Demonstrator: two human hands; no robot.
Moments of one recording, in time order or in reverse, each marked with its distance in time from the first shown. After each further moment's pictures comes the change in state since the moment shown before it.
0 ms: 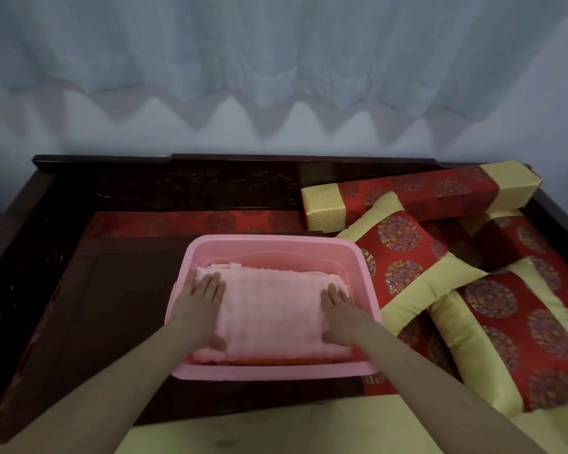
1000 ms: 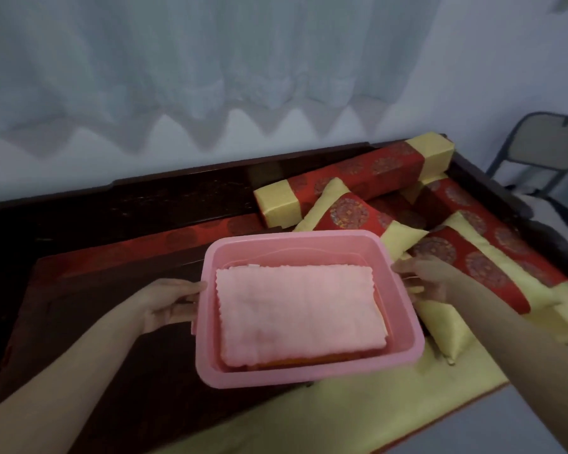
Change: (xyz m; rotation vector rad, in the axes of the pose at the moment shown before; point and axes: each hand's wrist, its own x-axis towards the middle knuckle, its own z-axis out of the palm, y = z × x) left_hand -0.014 -0.038 -0.063 -1.975 -0.304 -0.179; right_hand -0.123 0.148 -0.029 1.505 0.338 0.517
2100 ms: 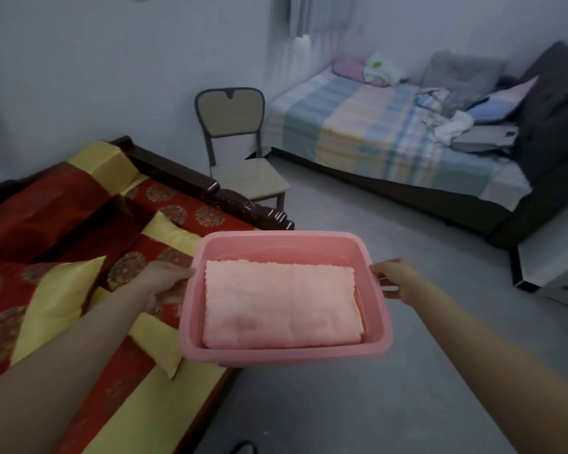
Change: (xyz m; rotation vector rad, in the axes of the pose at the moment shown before) left_hand -0.028 0.037 0.781 0.571 -0.307 0.245; right_hand -0.102 0.350 -0.630 0.457 0.725 0.158
